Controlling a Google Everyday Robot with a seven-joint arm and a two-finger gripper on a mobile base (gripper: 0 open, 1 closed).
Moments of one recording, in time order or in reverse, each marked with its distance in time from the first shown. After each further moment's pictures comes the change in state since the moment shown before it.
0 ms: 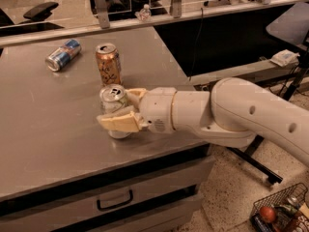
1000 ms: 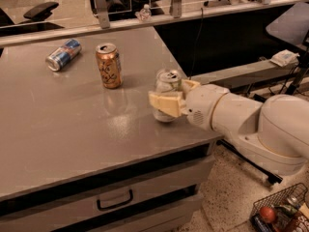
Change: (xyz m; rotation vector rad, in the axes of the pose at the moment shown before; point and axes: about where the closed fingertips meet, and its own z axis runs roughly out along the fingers) arm 0.014 -0.076 -0.097 0.450 -0.009 0.166
